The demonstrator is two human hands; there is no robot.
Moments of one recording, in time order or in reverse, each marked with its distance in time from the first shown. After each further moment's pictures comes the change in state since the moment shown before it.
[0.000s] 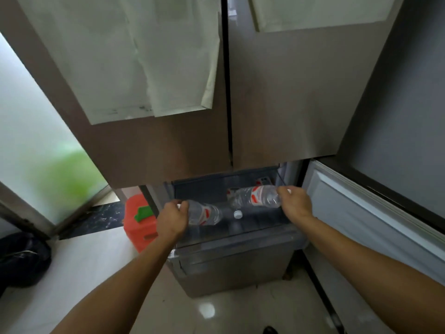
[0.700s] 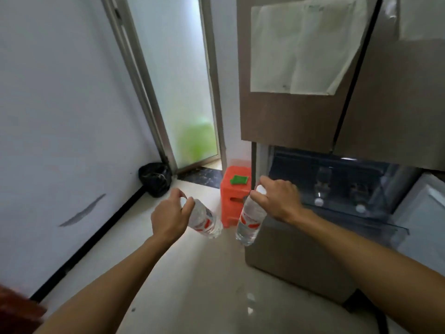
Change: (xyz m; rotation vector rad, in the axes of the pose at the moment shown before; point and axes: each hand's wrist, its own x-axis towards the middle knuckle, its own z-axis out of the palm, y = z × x) left_hand -0.292 -0.082 -0.182 0.295 0.521 -0.158; right_hand -0.241 -0.086 0.047 -0.405 -0.435 -1.126
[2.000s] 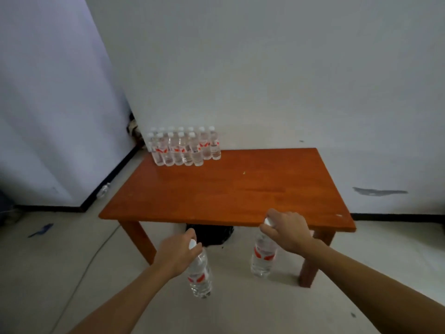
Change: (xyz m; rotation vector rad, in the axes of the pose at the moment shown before) left_hand -0.489 -0.621 -0.463 0.401 0.104 -0.981; right_hand -0.254 -0.845 0.318 0.154 -0.577 -1.239
